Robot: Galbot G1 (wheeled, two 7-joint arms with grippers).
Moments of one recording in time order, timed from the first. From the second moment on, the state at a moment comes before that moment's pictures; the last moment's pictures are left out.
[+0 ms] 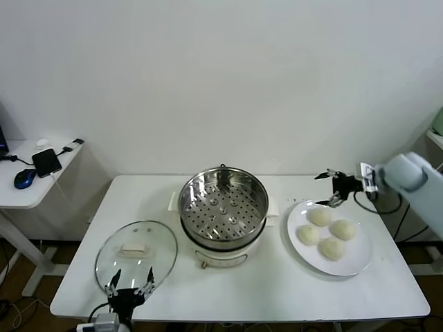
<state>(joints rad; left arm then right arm) 1.72 -1.49 -0.57 -2.02 -0.08 0.21 -0.12 0.19 0.61 -0.86 1.09 0.17 0.06 -1.11</state>
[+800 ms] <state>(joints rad) 1.70 -1.50 -0.55 -1.98 -0.08 0.21 -0.12 0.19 0.88 -1.07 0.71 0.11 0.02 -1.08</state>
